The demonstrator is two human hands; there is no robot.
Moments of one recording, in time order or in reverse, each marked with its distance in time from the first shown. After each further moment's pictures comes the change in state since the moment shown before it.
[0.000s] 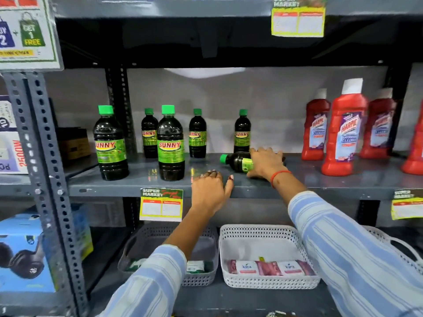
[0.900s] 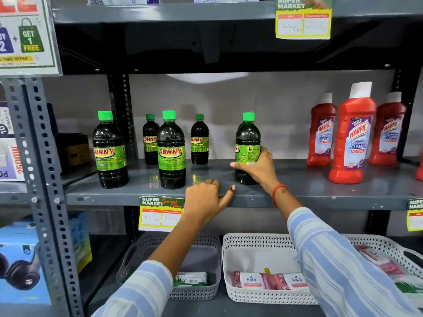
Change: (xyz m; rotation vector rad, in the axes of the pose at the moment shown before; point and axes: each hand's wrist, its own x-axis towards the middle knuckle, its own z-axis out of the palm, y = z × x) left_hand 0.000 -0.018 -0.007 0.015 0.097 0.114; right_hand 0.016 -0.016 0.027 1.121 0.270 0.158
